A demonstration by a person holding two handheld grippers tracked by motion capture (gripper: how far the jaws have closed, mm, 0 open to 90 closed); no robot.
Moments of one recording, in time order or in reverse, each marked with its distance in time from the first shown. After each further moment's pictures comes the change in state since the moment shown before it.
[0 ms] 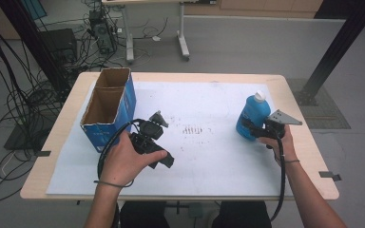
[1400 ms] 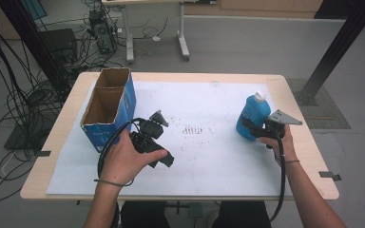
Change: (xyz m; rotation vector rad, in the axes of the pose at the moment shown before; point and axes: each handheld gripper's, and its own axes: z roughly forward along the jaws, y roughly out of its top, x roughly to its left) left arm 0.002 0.003 -0.001 0.003 0.010 0.003; right arm -0.001 0.000 0.000 -0.004 0.005 0.002
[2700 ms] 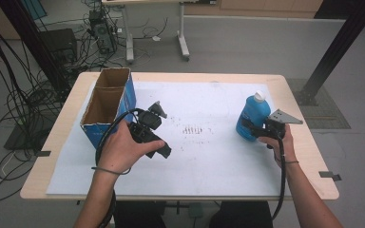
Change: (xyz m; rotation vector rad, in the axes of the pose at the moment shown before) left arm 0.013 0.019 -0.013 -0.015 0.025 0.049; right arm 0.001 0.004 -0.003 0.018 0.023 0.011
